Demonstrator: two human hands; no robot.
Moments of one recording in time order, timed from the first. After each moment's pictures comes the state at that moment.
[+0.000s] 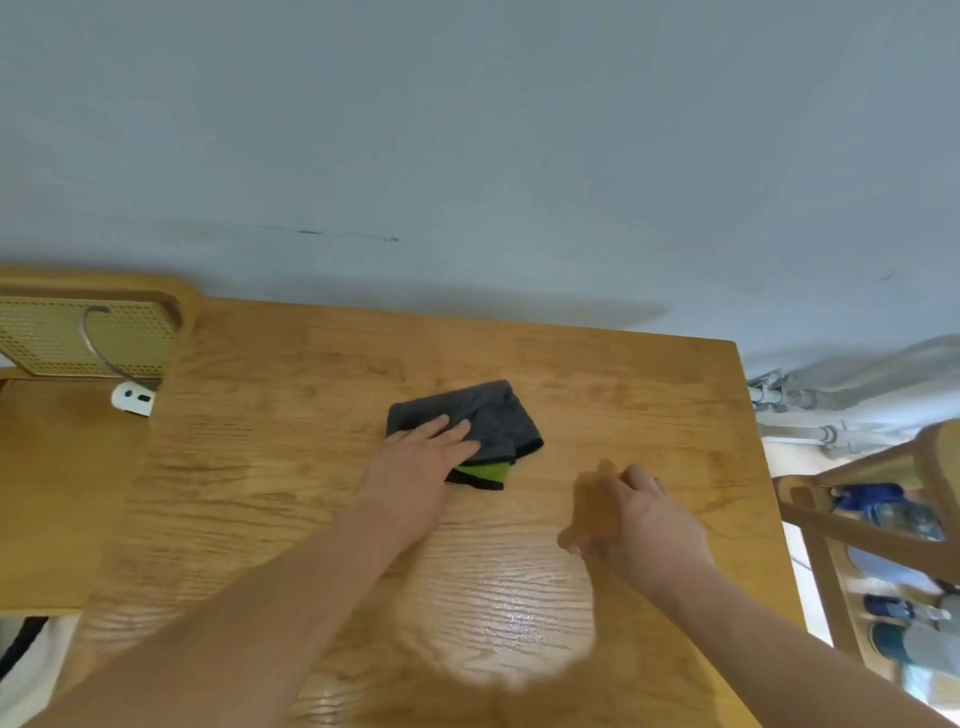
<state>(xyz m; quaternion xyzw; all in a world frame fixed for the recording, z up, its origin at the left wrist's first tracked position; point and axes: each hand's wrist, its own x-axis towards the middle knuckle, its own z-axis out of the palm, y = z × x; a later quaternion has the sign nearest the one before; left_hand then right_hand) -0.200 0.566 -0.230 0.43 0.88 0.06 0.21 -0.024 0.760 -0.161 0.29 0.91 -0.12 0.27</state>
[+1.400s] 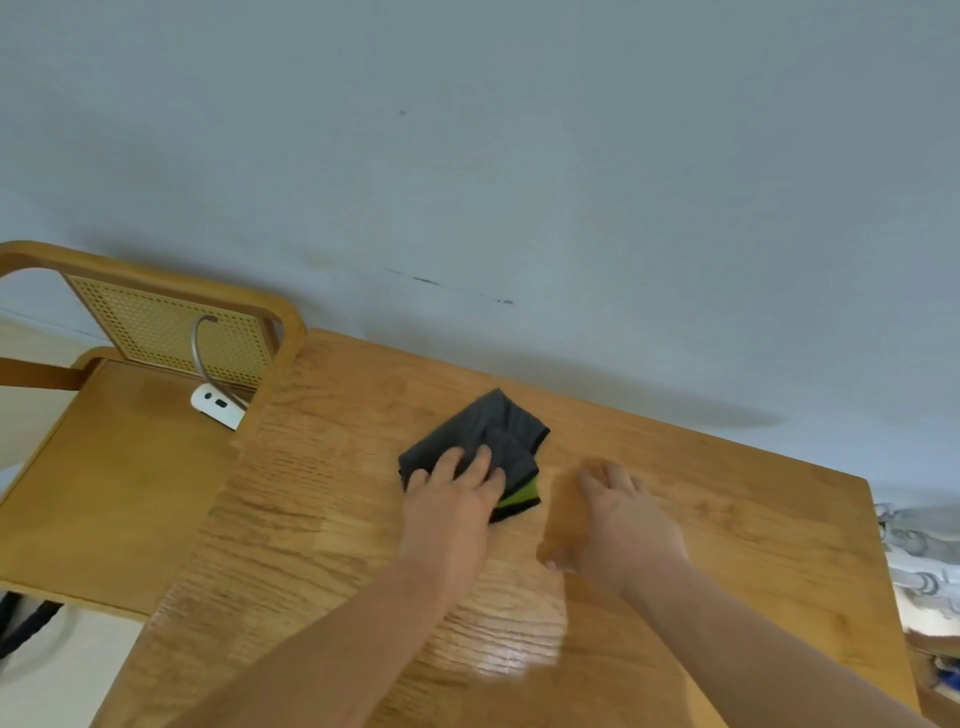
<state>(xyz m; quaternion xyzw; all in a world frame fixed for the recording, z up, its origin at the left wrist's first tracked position) -0.255 0.540 -0.229 0.32 0.93 0.05 0.17 -0.188 0.715 -0.174 0.21 0.93 -0.08 0.29</state>
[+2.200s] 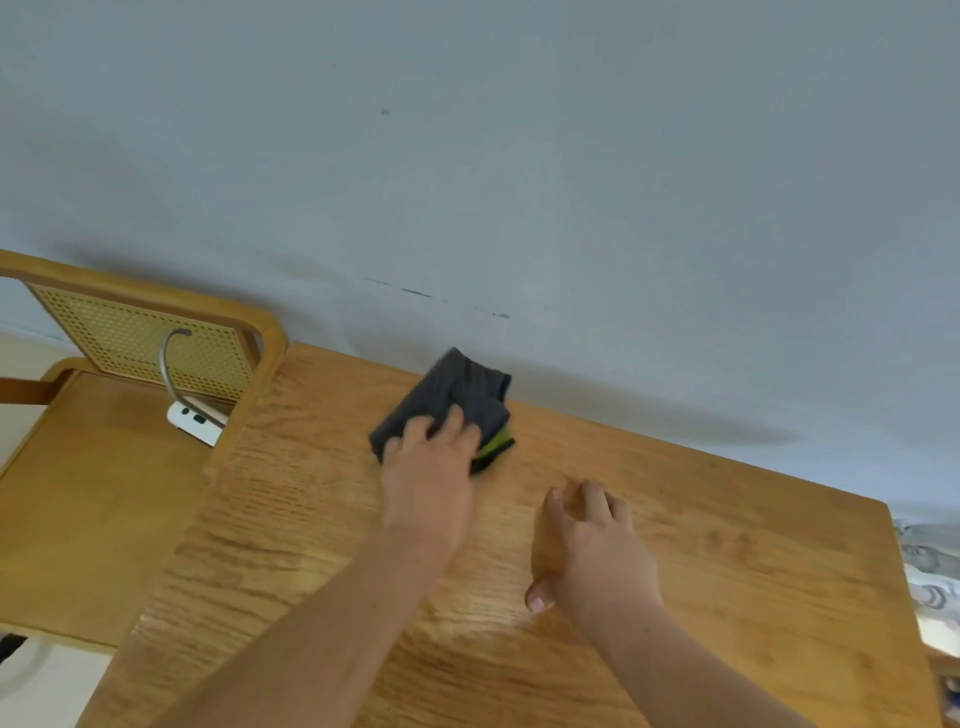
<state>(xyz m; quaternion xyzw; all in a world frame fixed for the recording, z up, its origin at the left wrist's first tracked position) -0.317 0.562 -0.237 0.24 0.96 0.08 0.09 -0.206 0.707 -0.206 0.20 0.93 -0.08 0.29</state>
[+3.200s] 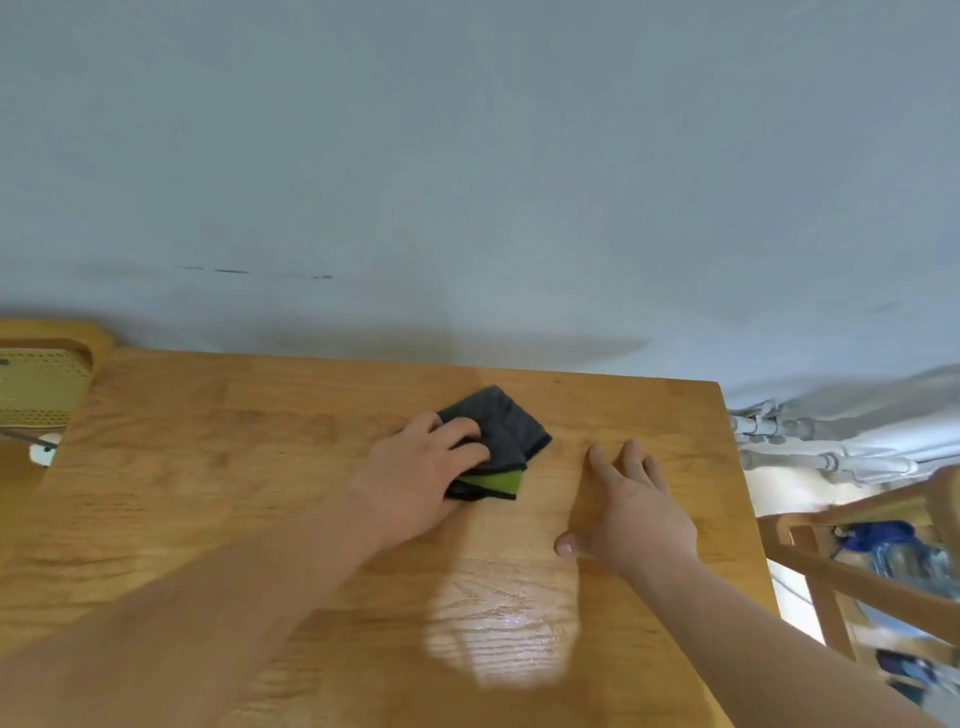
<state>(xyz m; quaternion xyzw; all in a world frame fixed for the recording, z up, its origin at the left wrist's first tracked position) -0.240 0.665 -0.246 0.53 0.83 0.08 0.12 -0.078 0.854 -0.206 0.38 0.88 -0.14 0.26</state>
